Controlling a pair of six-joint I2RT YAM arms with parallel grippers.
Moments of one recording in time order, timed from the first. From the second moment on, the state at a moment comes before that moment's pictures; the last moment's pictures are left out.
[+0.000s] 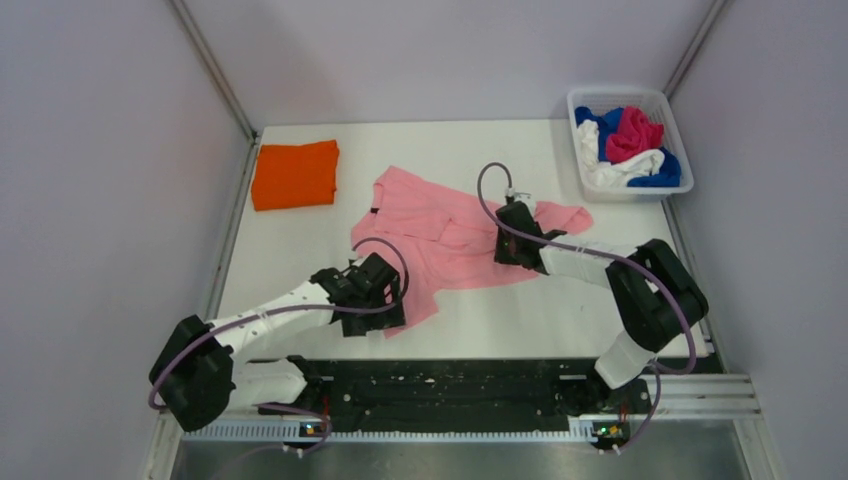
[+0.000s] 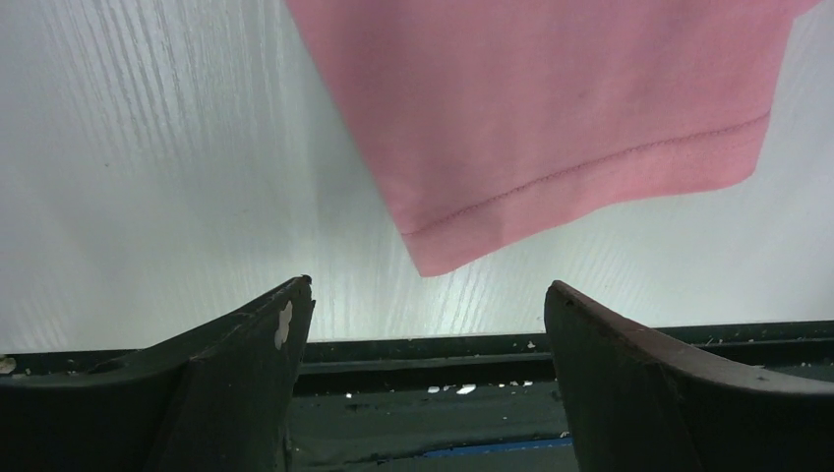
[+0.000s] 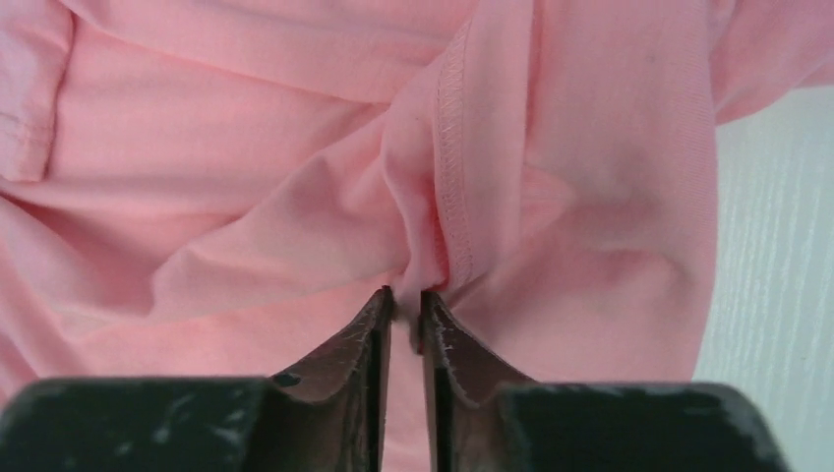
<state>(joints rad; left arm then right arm) -0.75 1.19 0.66 -0.72 -0.09 -0.91 0.55 1.63 0.84 -0.09 0.21 0.53</state>
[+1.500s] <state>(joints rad) -0.92 1.58 0.89 -0.76 -0.21 -0.92 0.48 0.96 0.62 -0.40 0.37 0.59</state>
